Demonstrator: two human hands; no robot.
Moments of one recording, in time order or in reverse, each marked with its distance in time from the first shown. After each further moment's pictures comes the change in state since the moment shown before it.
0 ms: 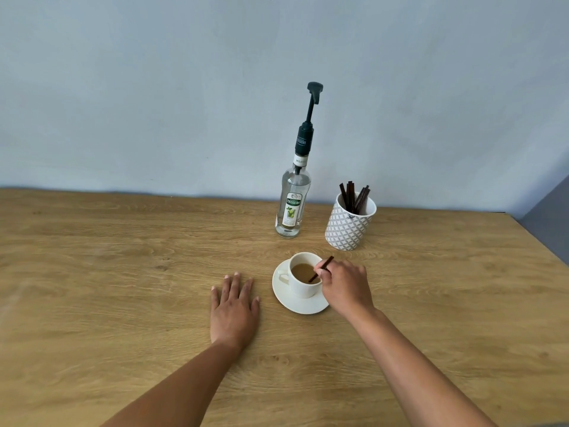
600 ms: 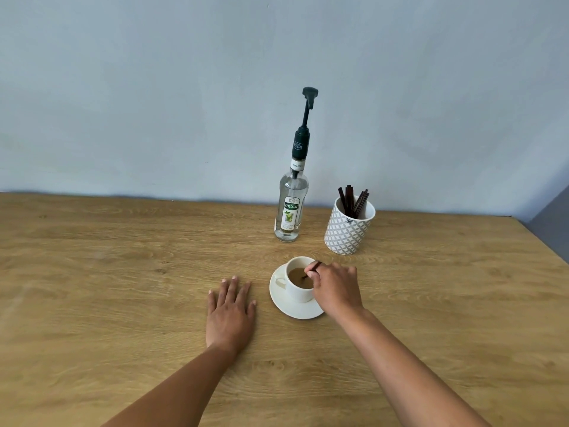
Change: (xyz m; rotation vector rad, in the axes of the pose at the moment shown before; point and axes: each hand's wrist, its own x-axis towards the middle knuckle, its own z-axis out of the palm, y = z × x) left_hand 0.000 0.001 0.003 -0.020 0.013 -0.012; right_hand 0.006 -0.009 0.001 -0.022 0.007 -0.053
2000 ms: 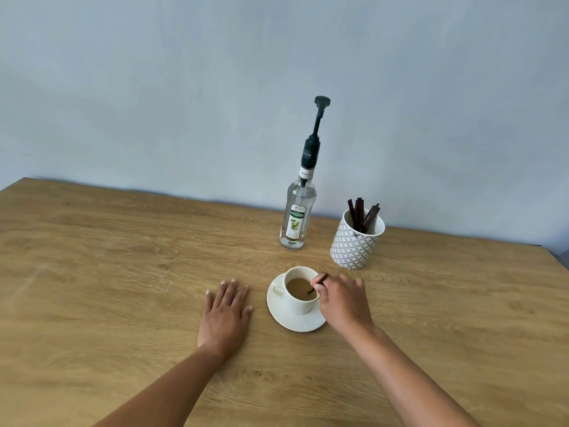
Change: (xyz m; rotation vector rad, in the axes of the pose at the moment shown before) left_hand 0.002 0.001 0.002 0.050 -0.007 -0.024; right_hand 0.005 0.027 -0.010 0.003 -0.041 -0.126
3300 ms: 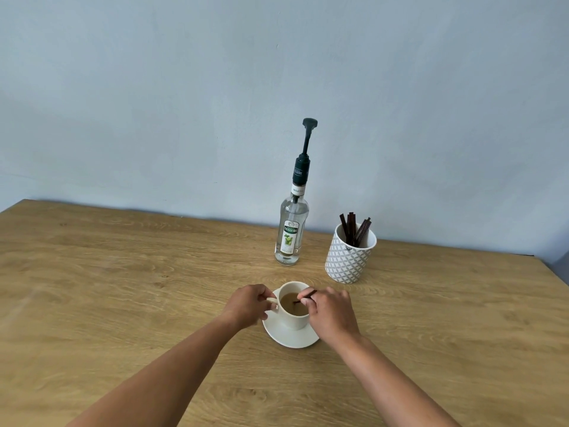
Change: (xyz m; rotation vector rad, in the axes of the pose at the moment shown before) left_hand 0.050 0.063 -0.067 -0.682 -0.323 -0.085; right_hand 0.006 -0.003 0.006 0.091 -0.046 -0.013
